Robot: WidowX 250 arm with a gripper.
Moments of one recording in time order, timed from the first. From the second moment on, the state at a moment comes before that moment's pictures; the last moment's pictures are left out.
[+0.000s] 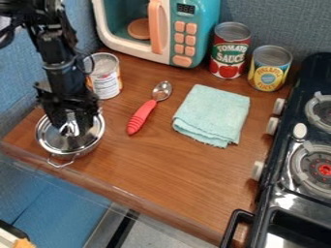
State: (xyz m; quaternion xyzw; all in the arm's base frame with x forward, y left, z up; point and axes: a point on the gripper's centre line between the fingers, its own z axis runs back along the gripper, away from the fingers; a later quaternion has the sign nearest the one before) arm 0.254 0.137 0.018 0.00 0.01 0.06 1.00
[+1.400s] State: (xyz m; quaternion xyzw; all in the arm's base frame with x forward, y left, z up) arm 0.358 -0.012 0.073 0.00 -0.06 -0.06 1.00
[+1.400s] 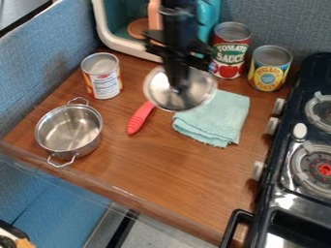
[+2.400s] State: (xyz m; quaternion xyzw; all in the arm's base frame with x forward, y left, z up) arm 0.403 -0.035 0.002 -0.01 0.01 -0.06 1.00
